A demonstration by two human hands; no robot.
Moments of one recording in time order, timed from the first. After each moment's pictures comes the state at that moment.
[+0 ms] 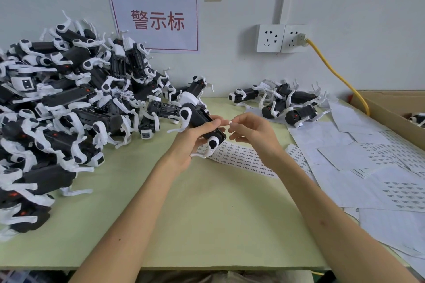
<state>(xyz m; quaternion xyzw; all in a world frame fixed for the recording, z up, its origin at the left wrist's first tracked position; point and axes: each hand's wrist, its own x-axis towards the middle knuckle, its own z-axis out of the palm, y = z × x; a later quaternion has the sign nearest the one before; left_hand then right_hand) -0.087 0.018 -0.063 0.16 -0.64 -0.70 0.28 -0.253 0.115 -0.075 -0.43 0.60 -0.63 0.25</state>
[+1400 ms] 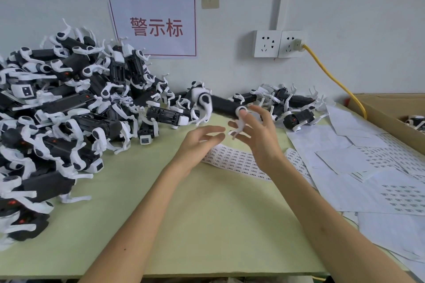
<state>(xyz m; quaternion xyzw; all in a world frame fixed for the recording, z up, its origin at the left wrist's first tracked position) -0.100 0.015 -0.074 0.26 -0.75 -0.54 0.29 -0.243 0.113 -0.068 -0.32 0.45 -0.78 0.30</state>
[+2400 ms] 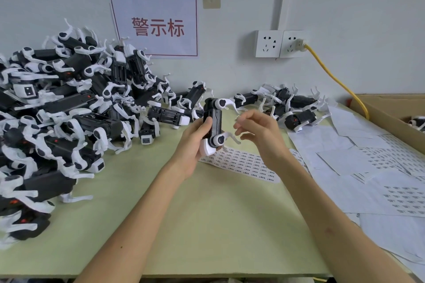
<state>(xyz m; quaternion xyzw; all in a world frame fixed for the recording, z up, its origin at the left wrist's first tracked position) -0.102 0.014 -0.073 0.20 -0.58 -0.71 0.33 -0.247 0.127 -0.054 -0.44 0.52 -0.69 0.25</state>
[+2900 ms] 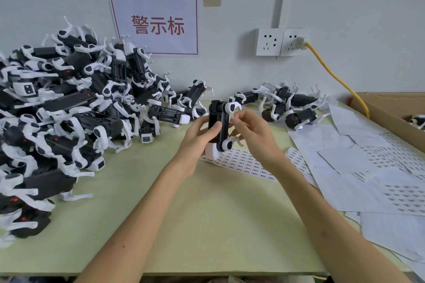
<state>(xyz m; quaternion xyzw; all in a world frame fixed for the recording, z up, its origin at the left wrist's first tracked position) -0.102 0.019 -0.074 0.21 -0.63 -0.67 0.33 -0.239 0.117 -0.065 -0.50 0.58 -0.62 0.16</state>
